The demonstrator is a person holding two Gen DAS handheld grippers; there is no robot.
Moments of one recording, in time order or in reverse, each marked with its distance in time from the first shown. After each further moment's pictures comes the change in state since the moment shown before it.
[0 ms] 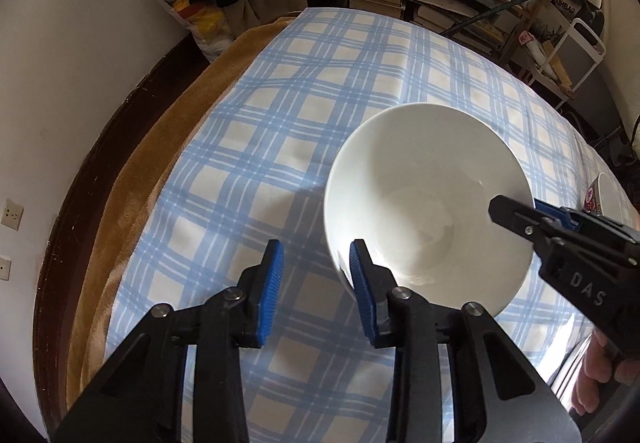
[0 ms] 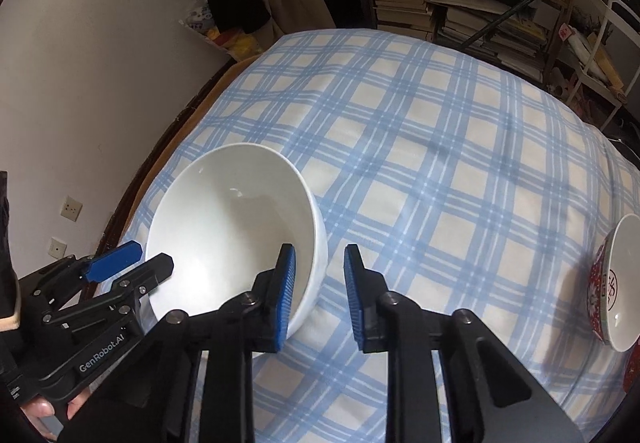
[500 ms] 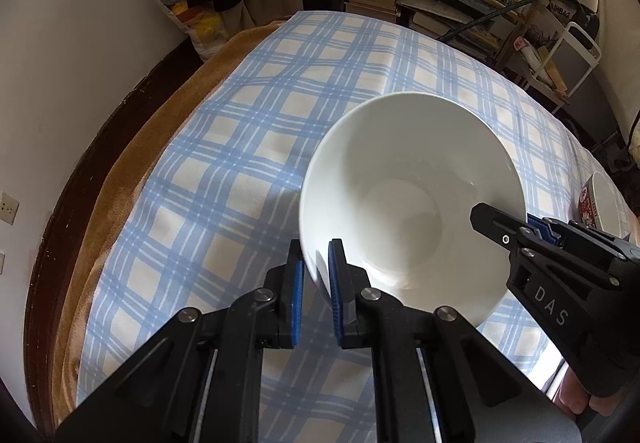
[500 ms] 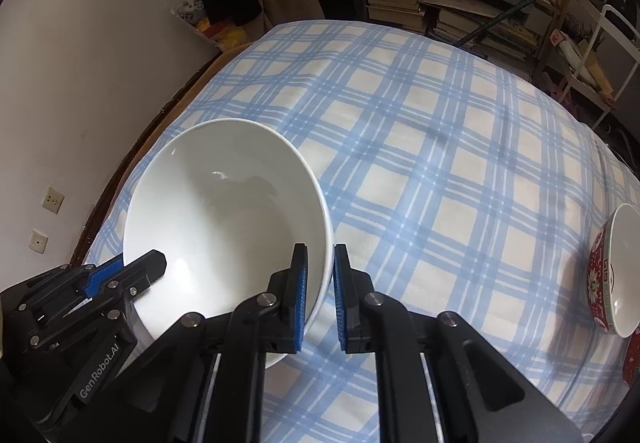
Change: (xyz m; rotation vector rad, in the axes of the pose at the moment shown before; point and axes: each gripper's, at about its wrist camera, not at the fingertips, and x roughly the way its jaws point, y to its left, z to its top) left arm -0.001 -0.016 -0.013 0.003 -0.046 0.005; right arm 0.000 0.006 -0.014 -0.005 -0.019 -0.080
